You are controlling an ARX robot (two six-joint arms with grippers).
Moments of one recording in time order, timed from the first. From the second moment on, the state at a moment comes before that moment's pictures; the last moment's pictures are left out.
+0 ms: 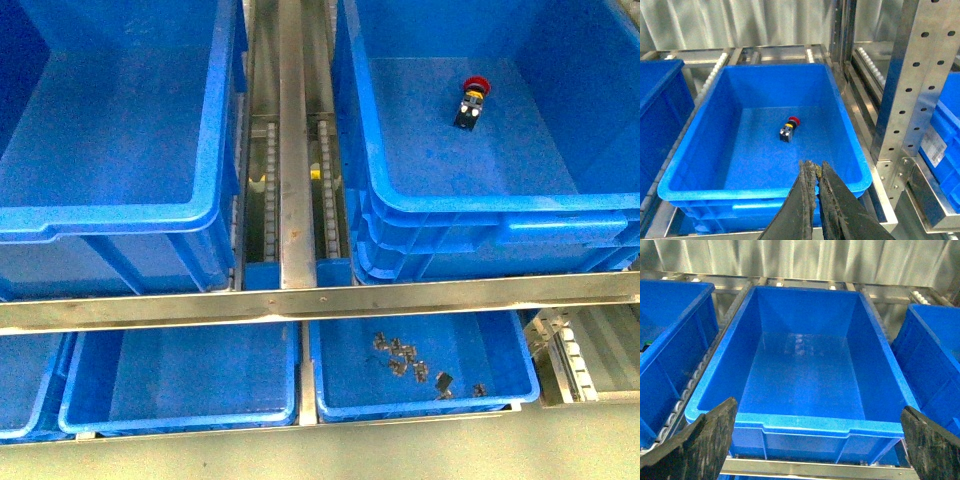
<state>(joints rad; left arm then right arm) 0.00 0.01 0.02 0.00 0.00 -0.01 0.00 0.29 0.02 0.29 0.00 0.01</state>
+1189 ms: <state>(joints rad) 0.00 0.01 0.02 0.00 0.00 -0.01 0.00 0.00 0.02 0.00 0.00 0.00</state>
